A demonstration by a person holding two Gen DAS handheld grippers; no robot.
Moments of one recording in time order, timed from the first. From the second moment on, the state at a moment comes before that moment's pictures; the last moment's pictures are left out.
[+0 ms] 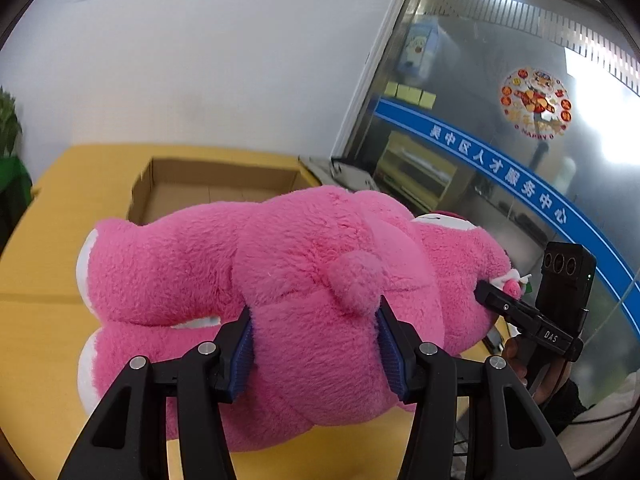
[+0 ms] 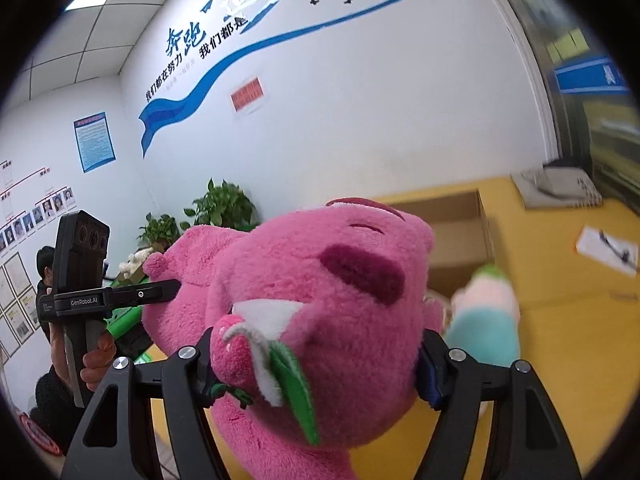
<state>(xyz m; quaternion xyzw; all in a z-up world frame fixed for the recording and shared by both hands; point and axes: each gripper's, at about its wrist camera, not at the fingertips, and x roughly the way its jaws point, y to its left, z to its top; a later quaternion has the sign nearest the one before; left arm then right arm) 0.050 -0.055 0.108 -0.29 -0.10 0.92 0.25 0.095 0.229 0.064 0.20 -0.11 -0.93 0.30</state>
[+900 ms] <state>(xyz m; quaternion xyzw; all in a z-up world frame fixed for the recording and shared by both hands) -0.477 -0.034 -0.058 -0.50 -0.12 0.83 0.22 -0.371 0.214 -0.040 0.37 -0.12 -0.91 0.16</state>
